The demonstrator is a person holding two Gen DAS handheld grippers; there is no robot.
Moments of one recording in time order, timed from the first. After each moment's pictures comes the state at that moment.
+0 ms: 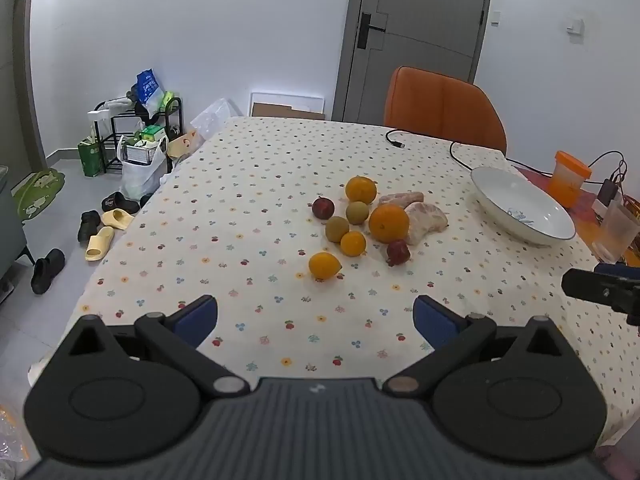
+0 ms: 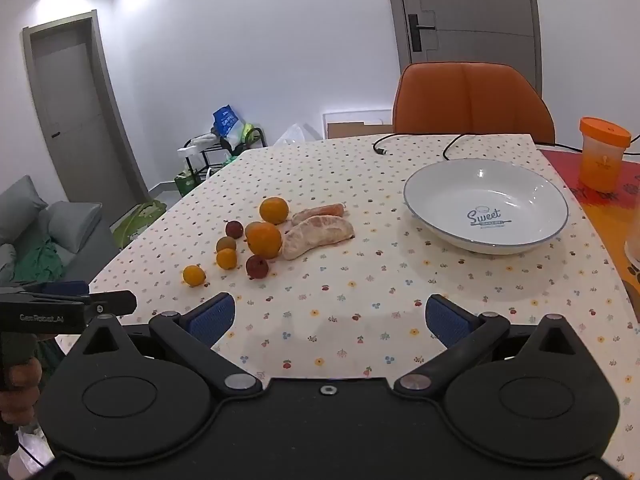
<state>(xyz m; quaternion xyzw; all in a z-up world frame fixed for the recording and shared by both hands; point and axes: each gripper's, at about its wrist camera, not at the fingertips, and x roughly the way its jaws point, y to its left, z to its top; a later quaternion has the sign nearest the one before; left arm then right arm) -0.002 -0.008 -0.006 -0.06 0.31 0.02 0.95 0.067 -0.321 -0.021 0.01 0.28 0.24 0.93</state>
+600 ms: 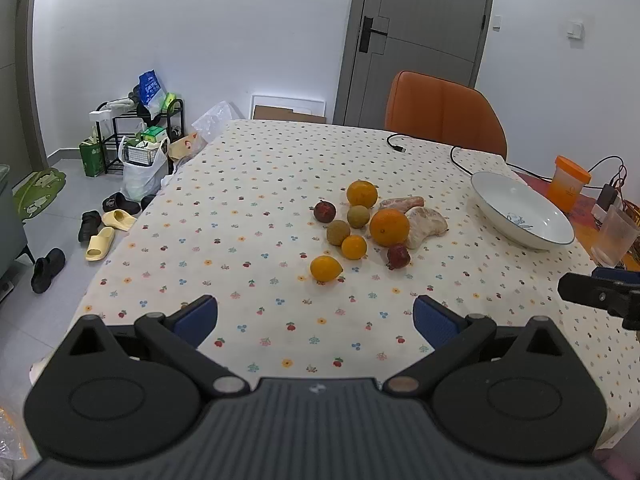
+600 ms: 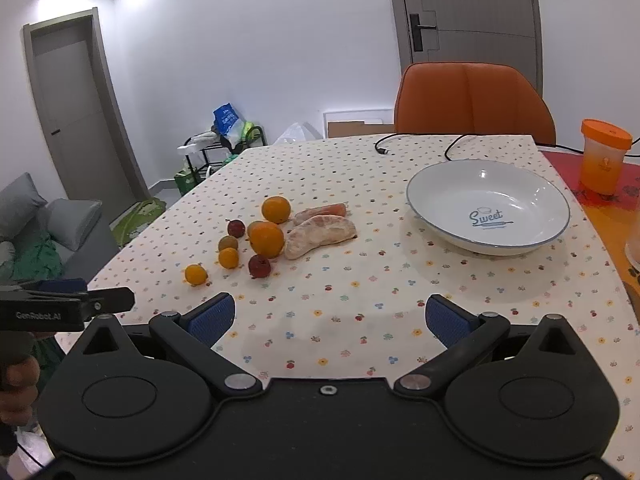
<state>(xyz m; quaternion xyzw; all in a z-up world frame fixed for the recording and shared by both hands) -0.002 -0.004 0.001 -0.07 0.31 0.02 0.95 0.063 -0.318 -0.021 0.01 0.28 0.24 0.93</state>
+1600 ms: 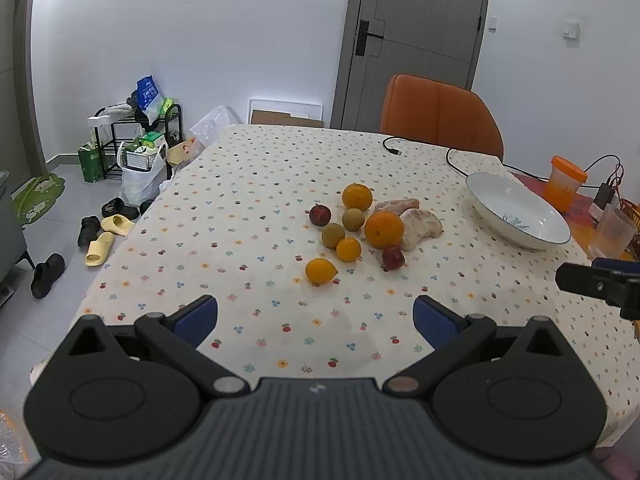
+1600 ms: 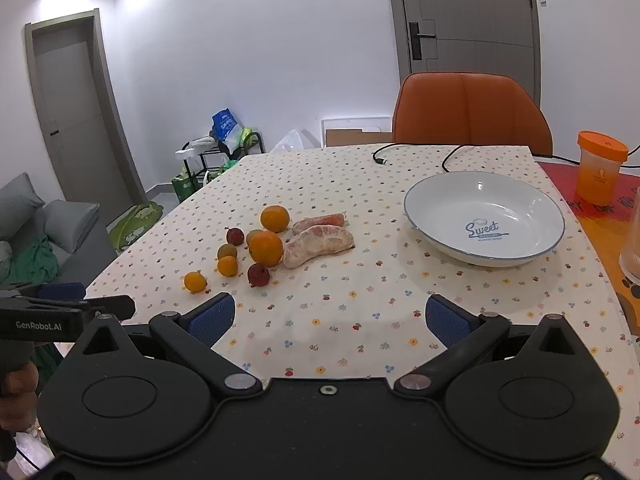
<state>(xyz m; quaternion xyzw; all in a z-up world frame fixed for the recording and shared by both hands) -0.007 -0.008 0.003 -0.06 0.31 0.02 0.95 0.061 -0.316 -0.014 0.00 0.27 0.23 0.93</state>
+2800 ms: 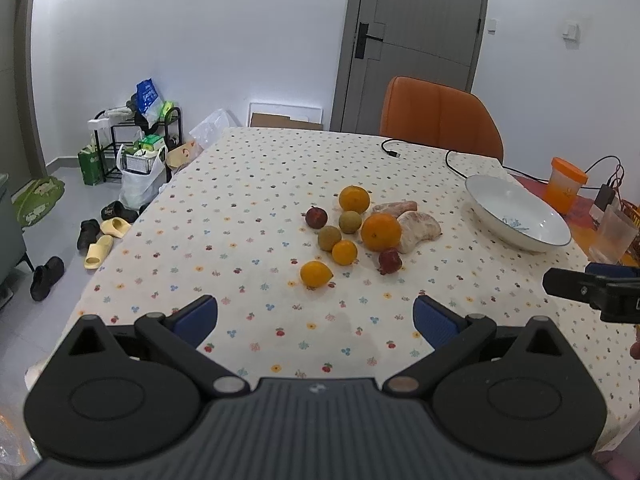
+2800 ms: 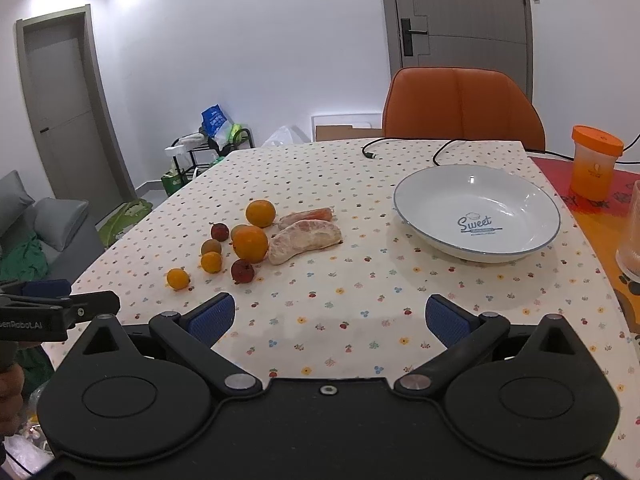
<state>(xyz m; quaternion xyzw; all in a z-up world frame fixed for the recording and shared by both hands) -0.002 -0.011 0.001 -0.06 0.30 0.02 0.95 0.070 -0.314 -0.025 -0.01 0.27 0.22 0.94</state>
